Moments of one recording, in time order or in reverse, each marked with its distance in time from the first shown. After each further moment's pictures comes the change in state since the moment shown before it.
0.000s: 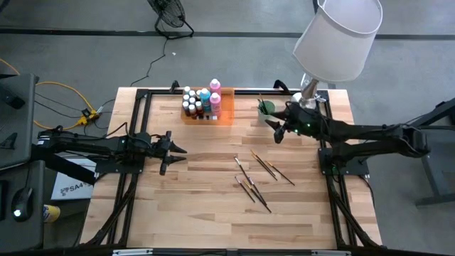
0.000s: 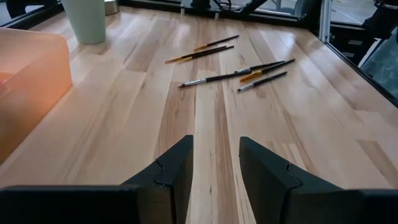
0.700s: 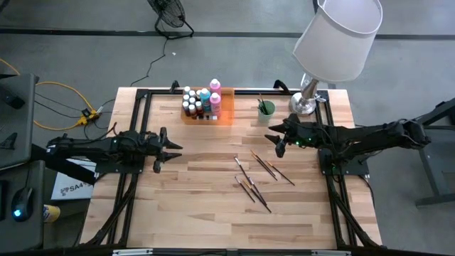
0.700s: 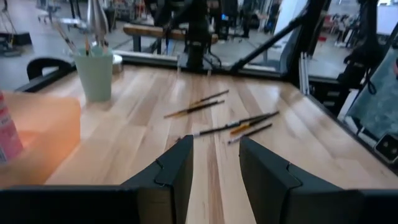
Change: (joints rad) left arm 0.000 -0.309 0.000 -0.111 0.000 0.000; right arm 0.239 -0.026 0.000 -0.097 0.101 0.104
